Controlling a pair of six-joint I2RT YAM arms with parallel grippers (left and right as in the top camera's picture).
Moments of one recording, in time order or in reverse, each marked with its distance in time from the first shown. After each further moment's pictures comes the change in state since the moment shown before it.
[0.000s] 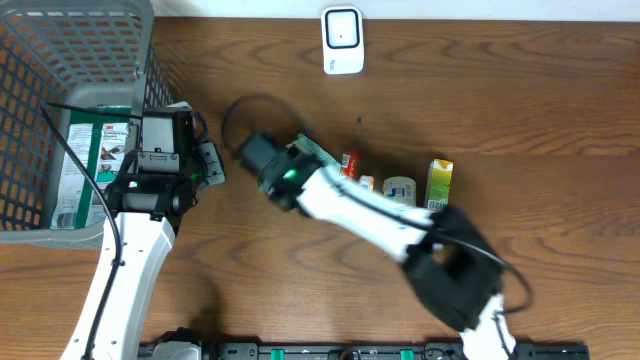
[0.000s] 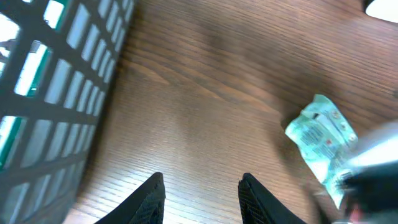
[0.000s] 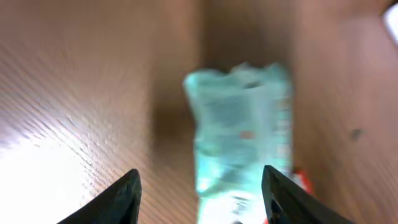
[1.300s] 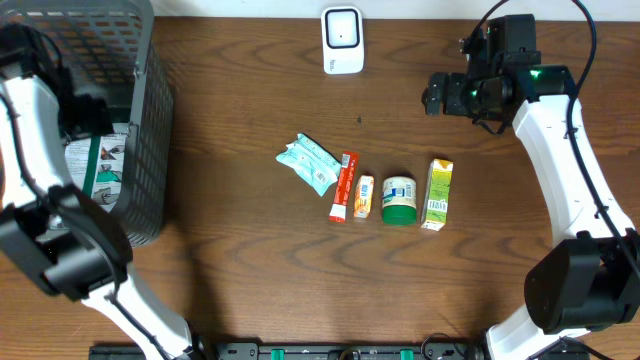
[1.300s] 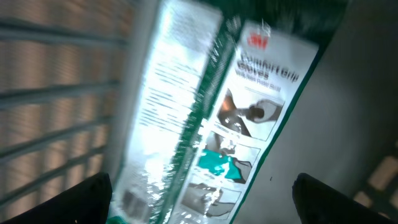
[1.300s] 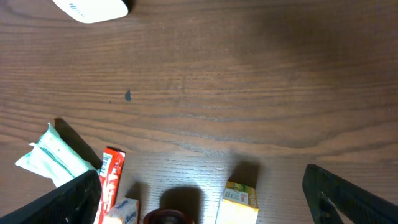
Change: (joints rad) left arm 0.521 0.795 0.875 -0.484 -0.103 0.454; right arm -0.815 -0.285 0.003 -0.219 -0.488 0.189
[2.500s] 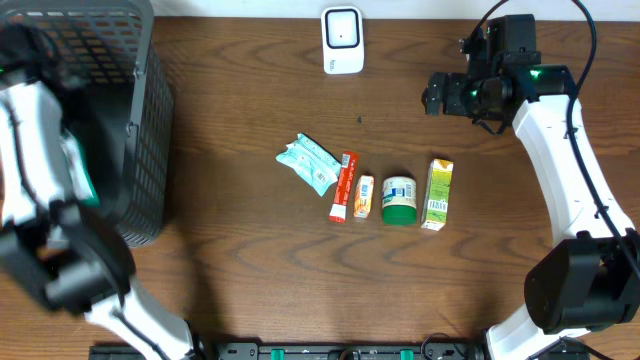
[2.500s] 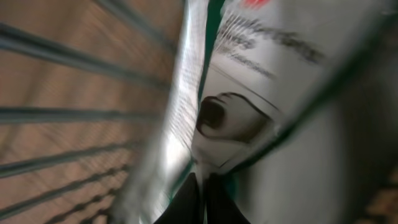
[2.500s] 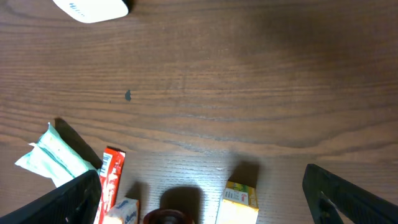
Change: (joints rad) left arm -0.003 -0.146 -0.068 0.198 -0.068 -0.157; right arm 0.000 0.000 0.000 0.000 0.000 0.000
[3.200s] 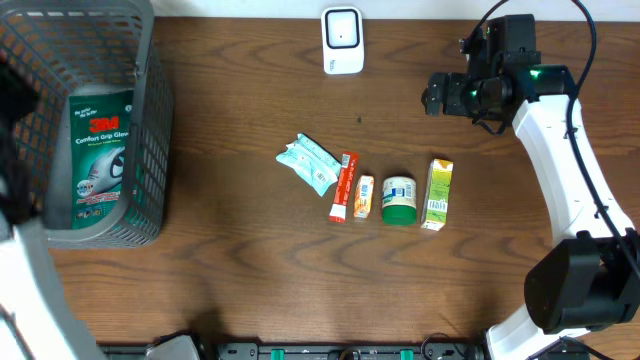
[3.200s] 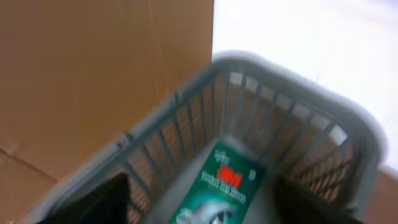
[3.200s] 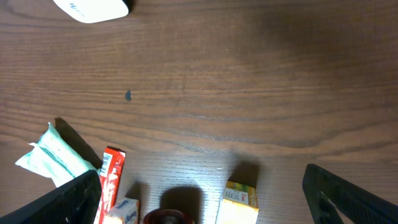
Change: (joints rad) left arm -0.034 -0.561 0.028 0.019 -0.018 -0.116; right arm 0.000 0.000 0.000 0.000 0.000 0.000
